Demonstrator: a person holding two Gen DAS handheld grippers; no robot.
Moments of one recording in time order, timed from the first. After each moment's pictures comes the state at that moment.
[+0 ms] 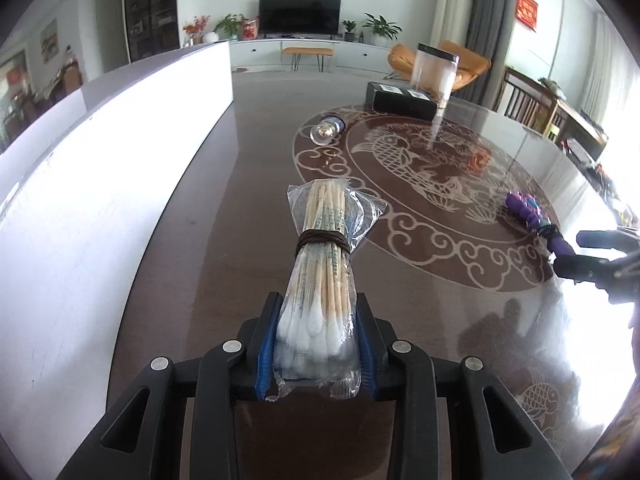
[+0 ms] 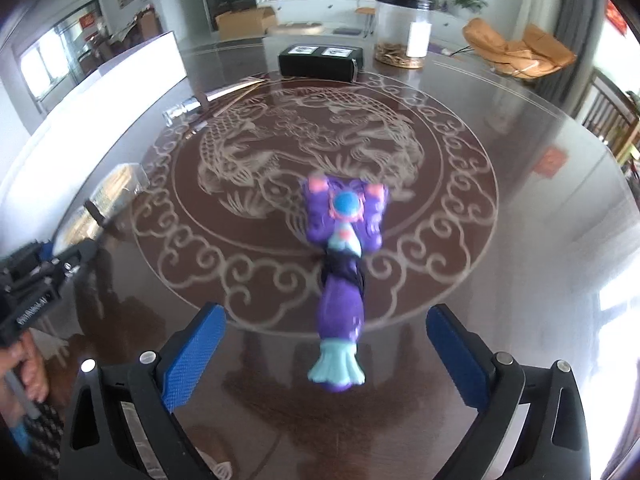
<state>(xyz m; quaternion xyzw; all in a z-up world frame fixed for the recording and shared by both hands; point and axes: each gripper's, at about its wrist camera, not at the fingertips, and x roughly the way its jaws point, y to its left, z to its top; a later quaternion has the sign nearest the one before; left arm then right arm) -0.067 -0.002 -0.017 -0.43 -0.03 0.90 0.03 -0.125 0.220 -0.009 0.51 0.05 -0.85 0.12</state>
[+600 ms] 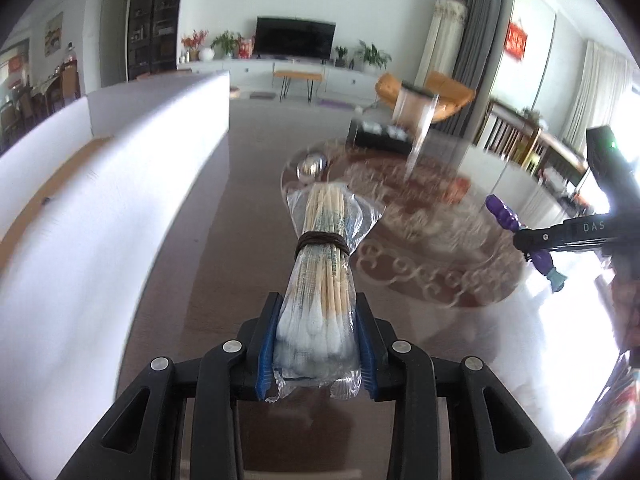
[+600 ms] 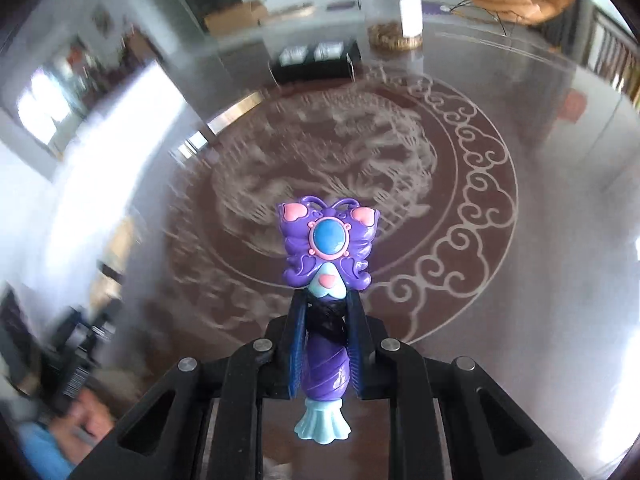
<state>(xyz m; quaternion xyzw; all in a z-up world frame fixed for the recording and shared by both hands) -0.037 -0.008 0.022 -0.38 -0.07 0.92 0.06 -0.148 0.243 0.024 0.54 -0.08 -0.82 0.15</state>
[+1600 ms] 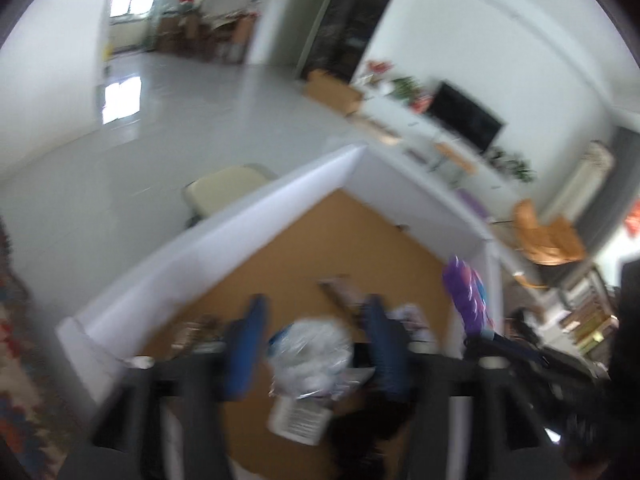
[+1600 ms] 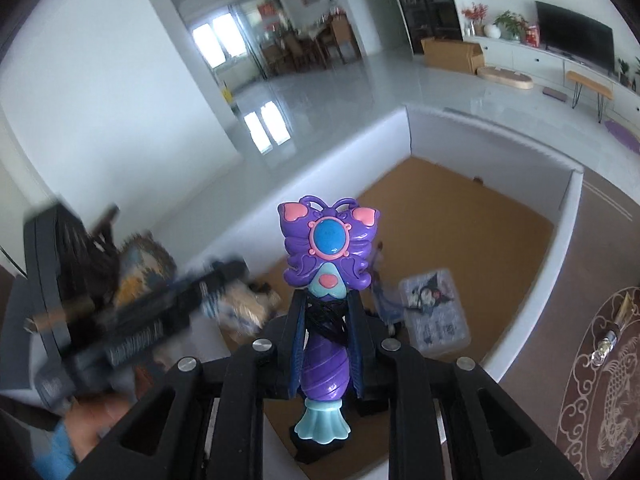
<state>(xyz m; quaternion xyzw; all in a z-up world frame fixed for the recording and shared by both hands) -0.017 -0.319 0.100 -0.35 -0.26 0.88 -0.20 -0.116 -0.201 0.127 0.44 0.05 -0.78 0.43</state>
